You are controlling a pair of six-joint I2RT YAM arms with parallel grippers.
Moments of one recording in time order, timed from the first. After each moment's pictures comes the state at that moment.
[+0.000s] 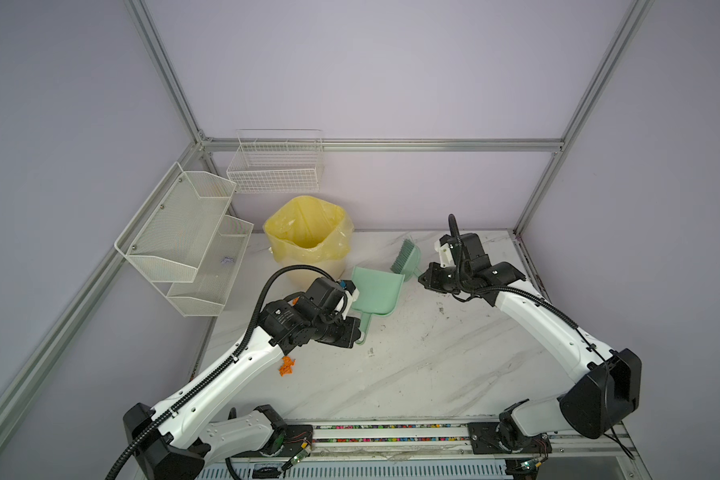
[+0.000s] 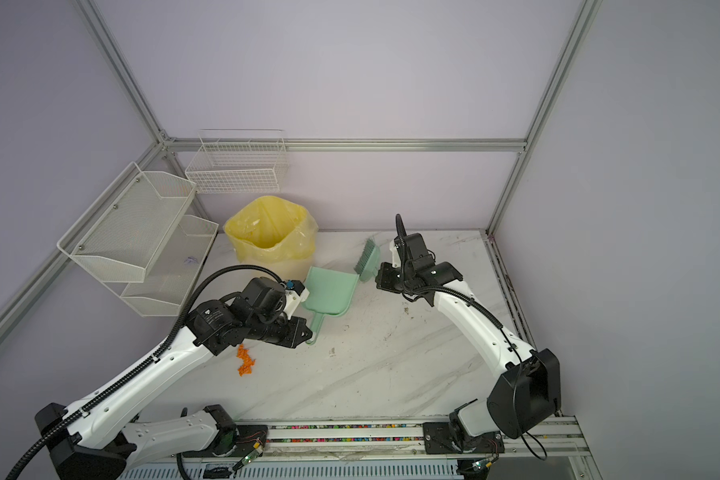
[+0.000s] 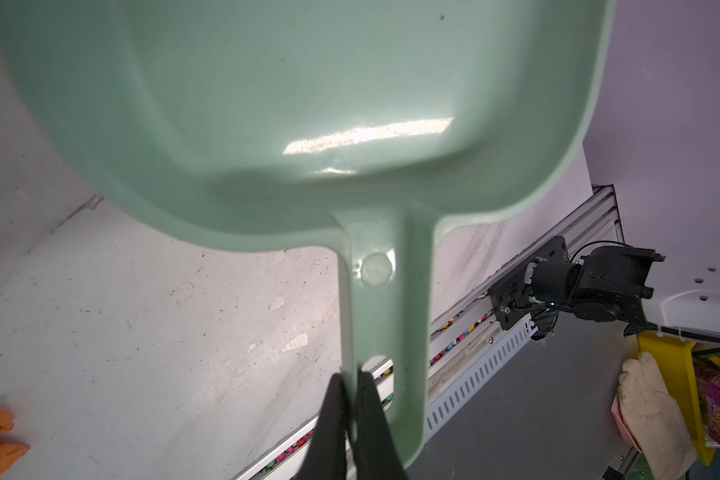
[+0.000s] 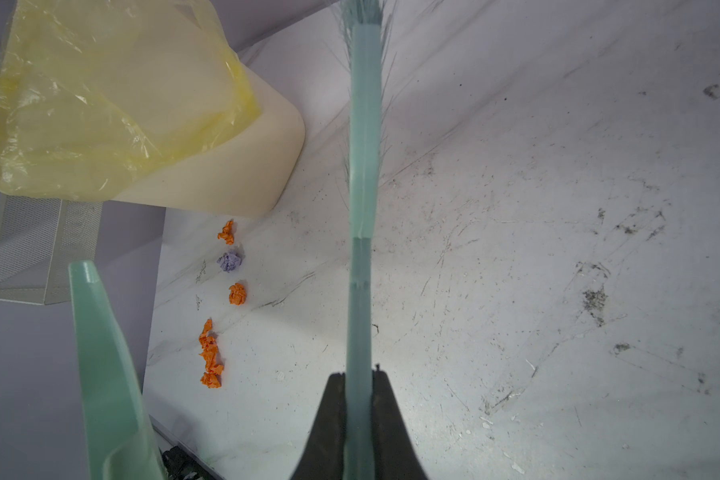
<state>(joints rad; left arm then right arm) -0.70 1.13 1.16 -1.00 0.22 -0.48 0.46 1.44 1.31 -0.67 -0.24 0.60</state>
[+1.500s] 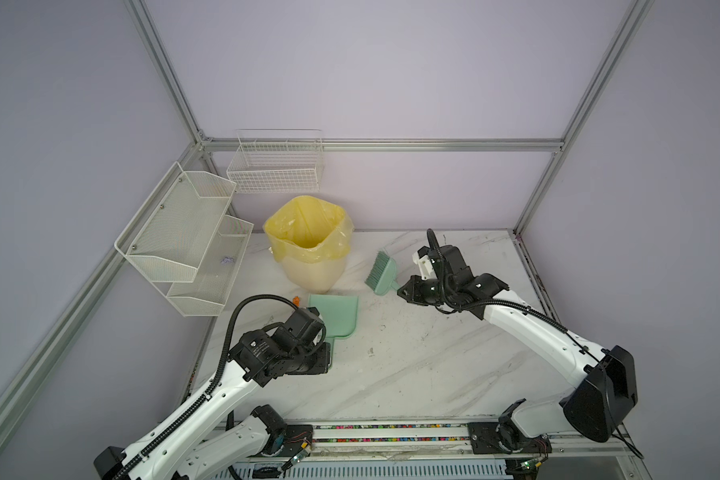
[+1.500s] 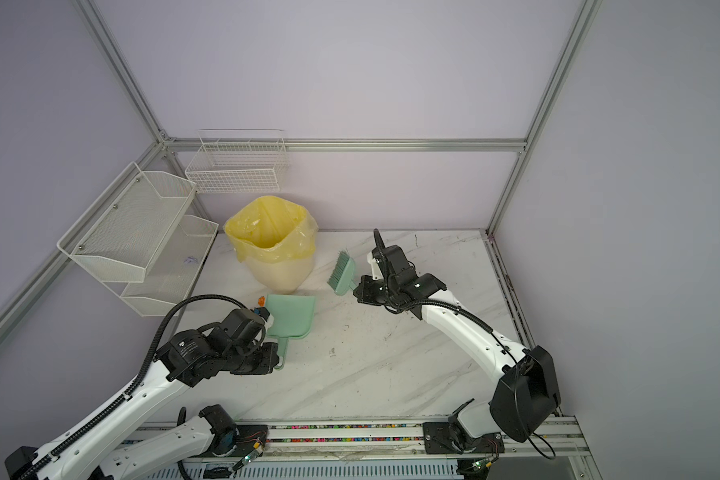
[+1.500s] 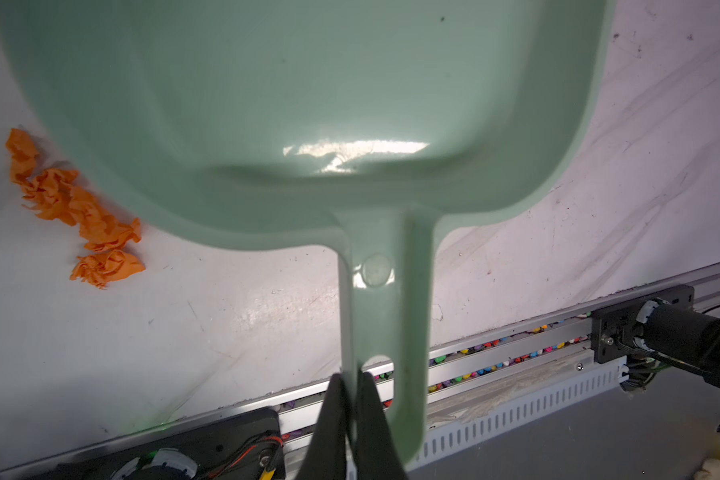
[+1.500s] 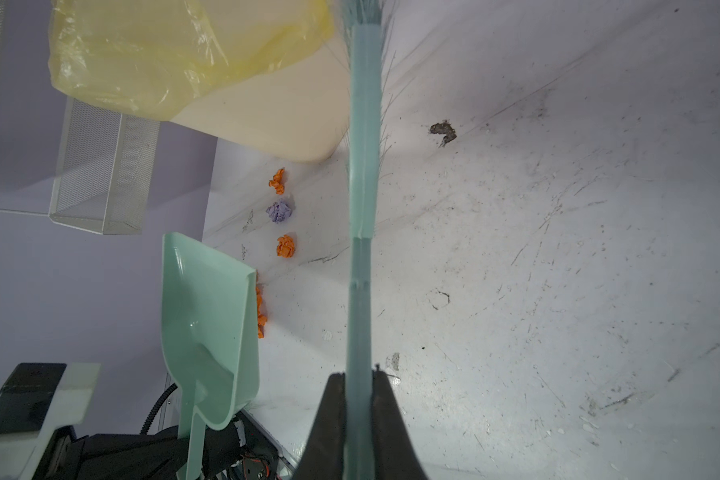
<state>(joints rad) -0.67 0.89 0.94 -1.18 0.02 -0.67 0.62 1.43 1.24 -0.56 -0.29 0.69</state>
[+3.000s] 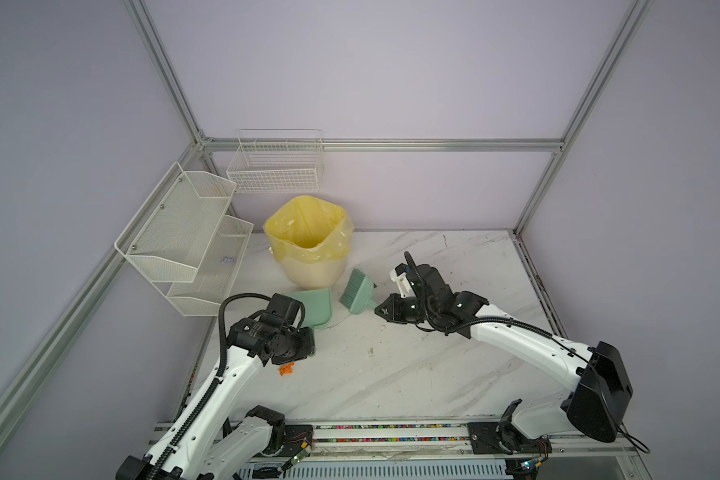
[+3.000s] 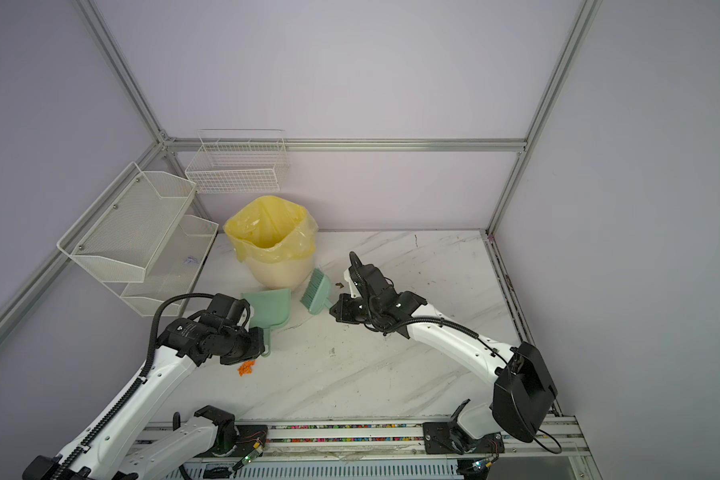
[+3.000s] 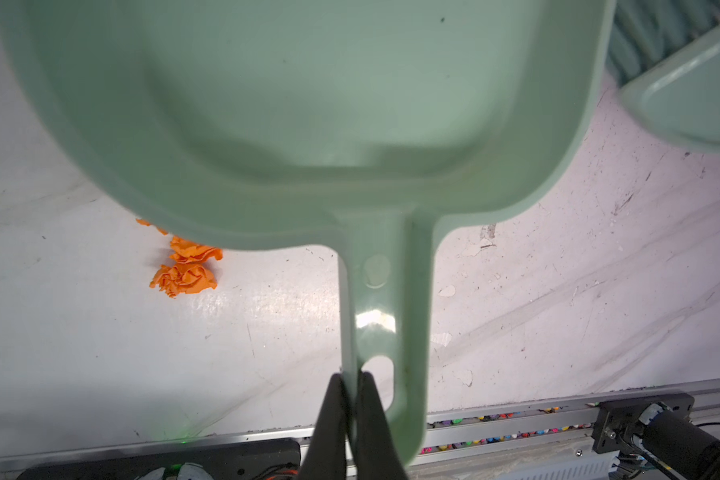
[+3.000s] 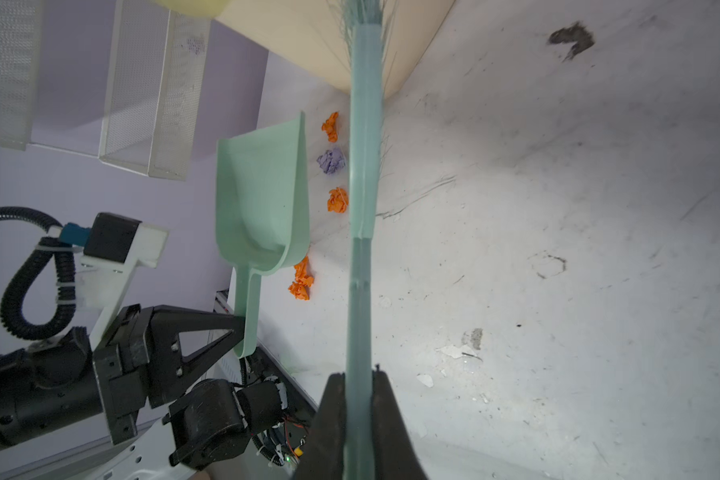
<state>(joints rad) -0.29 0.96 0.90 -1.12 0.11 -0.54 0.84 1.45 1.14 -0.37 -0.29 0.84</state>
